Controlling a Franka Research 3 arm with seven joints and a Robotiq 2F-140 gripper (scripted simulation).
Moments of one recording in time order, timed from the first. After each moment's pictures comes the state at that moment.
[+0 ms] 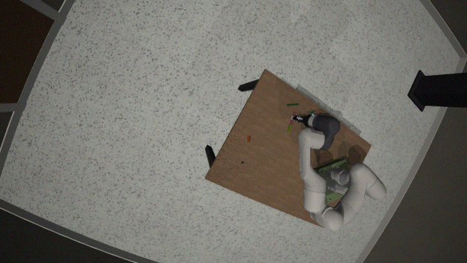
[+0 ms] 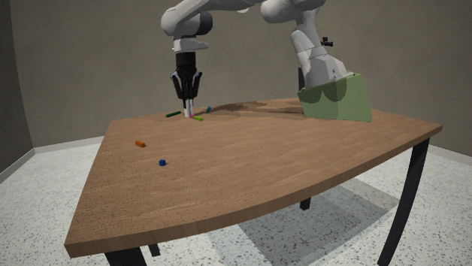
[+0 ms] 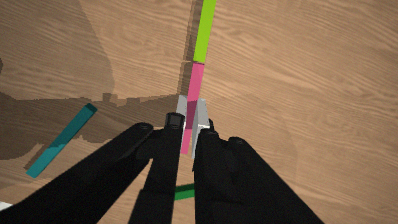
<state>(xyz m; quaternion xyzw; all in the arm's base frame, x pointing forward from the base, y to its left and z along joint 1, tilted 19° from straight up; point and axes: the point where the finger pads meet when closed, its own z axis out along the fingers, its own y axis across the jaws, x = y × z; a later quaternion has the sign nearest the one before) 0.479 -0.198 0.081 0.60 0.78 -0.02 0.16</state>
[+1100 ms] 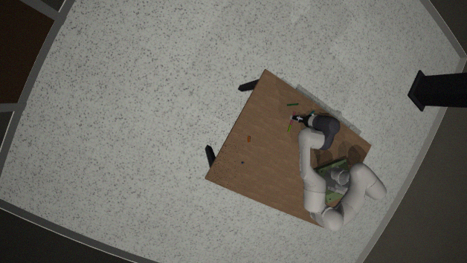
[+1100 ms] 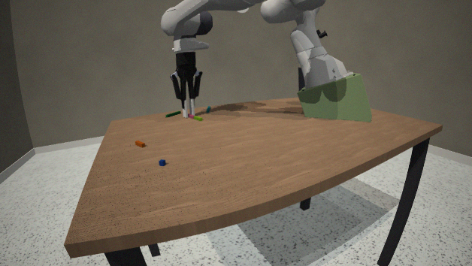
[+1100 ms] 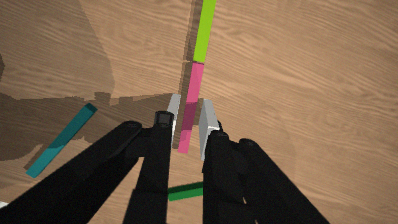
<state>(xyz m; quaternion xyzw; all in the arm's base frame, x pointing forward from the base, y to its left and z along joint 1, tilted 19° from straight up) 0.479 -0.198 0.081 0.60 0.78 -0.02 0.16</state>
